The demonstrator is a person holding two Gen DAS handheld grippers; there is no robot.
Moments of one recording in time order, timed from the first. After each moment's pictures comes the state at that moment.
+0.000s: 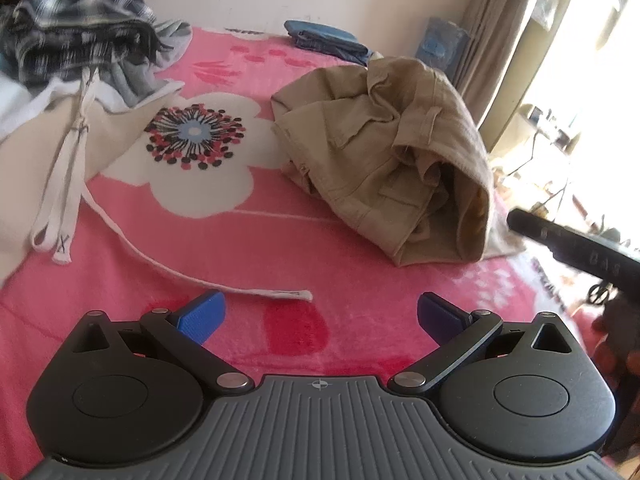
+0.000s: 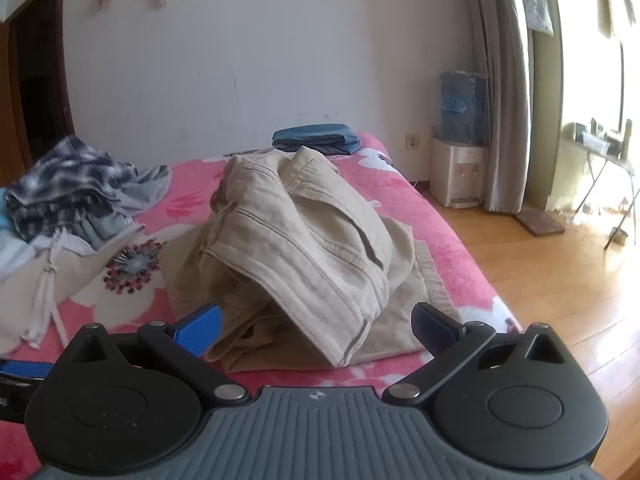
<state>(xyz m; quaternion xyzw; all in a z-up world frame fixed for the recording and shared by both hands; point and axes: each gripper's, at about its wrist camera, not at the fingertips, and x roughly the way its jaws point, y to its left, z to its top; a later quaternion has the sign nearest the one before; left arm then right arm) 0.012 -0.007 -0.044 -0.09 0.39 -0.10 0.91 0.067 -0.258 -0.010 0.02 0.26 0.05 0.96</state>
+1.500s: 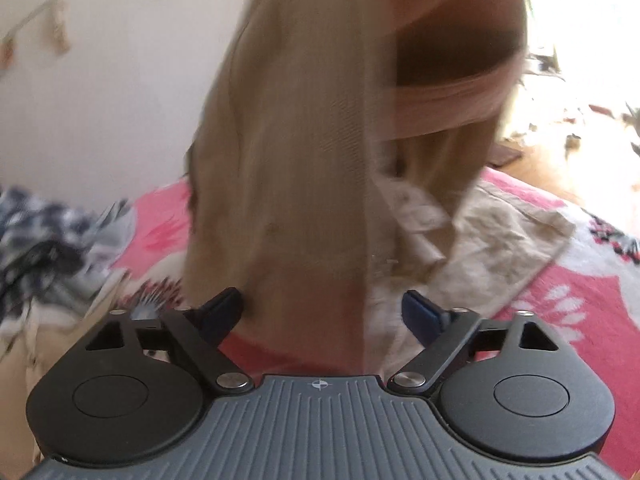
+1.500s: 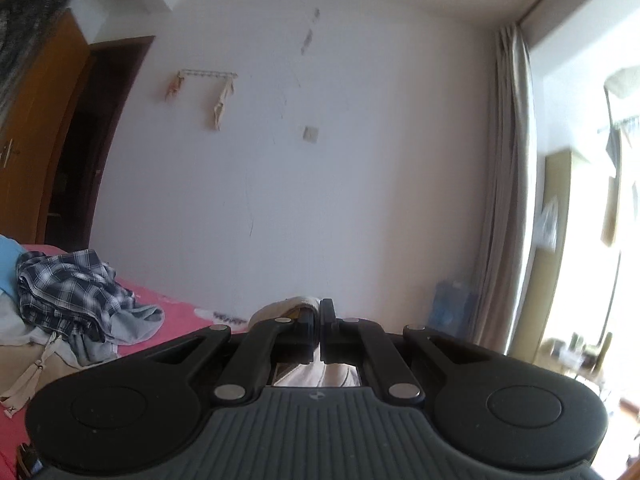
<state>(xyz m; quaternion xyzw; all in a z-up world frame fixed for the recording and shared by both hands) 0.064 -0.115 -0.057 0.14 0.25 -0.07 0.96 0.026 -0.263 0.135 -0.12 -0.01 0.06 0.99</state>
